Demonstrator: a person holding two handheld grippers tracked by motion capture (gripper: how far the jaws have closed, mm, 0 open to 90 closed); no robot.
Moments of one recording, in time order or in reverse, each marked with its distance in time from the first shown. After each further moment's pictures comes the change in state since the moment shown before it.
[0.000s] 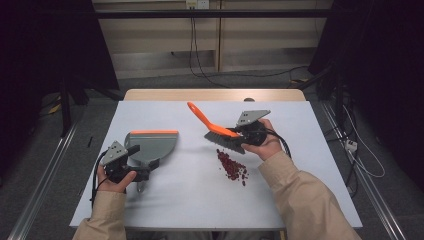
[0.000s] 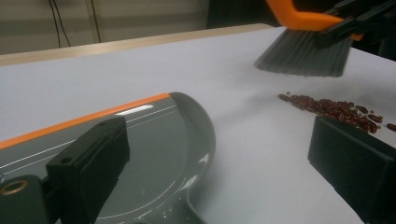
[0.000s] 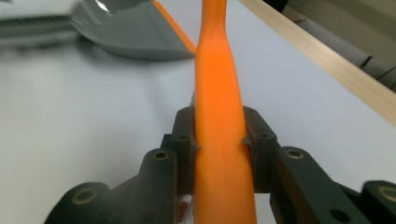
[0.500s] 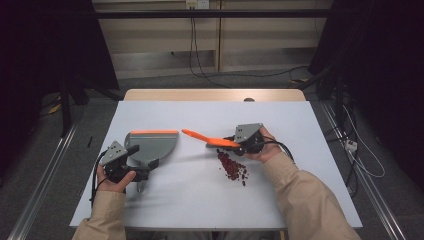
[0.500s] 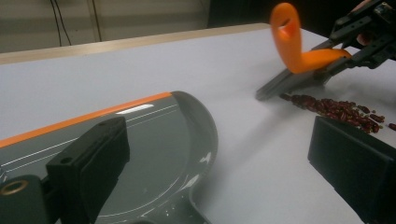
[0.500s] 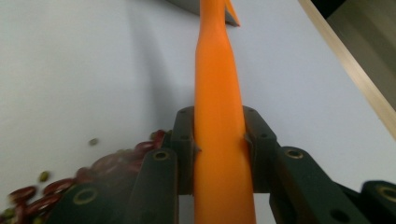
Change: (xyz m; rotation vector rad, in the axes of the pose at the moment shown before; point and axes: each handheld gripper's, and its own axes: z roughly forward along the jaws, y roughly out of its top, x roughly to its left) left arm 0.001 -0.001 0.000 0.002 0.002 -0.005; right arm 0.003 -0.028 0.016 0.050 0.083 -0.337
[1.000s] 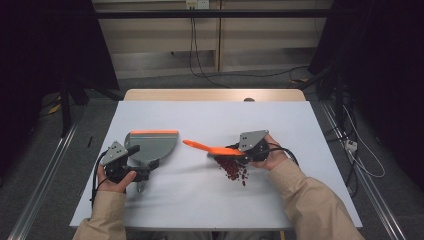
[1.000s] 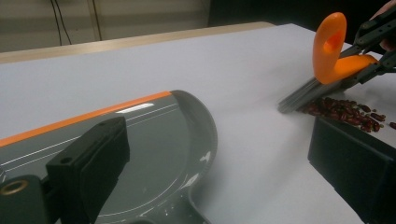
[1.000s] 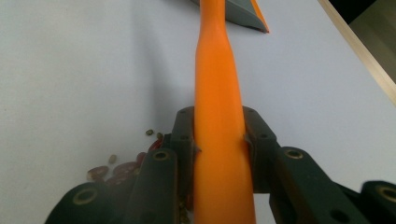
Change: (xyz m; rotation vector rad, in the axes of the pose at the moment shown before) left arm -0.001 0.000 0.001 0.005 0.002 0.005; right arm 0.021 -0.002 -0.015 -0.024 0.062 -0.012
